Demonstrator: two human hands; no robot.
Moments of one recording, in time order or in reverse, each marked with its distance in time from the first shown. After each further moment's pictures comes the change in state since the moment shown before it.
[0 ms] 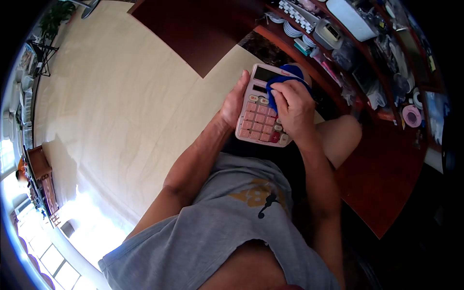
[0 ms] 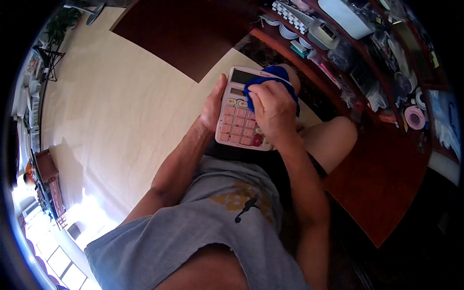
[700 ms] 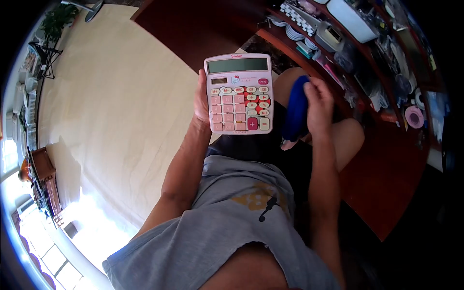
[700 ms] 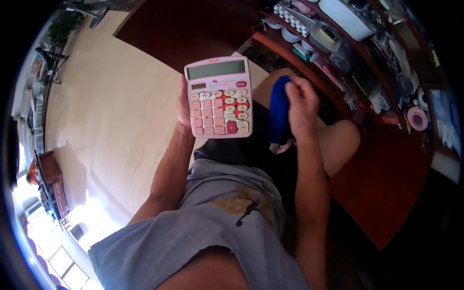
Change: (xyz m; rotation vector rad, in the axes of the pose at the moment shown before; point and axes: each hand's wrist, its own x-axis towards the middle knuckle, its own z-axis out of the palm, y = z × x) left_hand -0.027 0.036 -0.019 -0.028 0.070 0.327; right_hand -0.025 0.067 -0.007 0.715 0.153 0.778
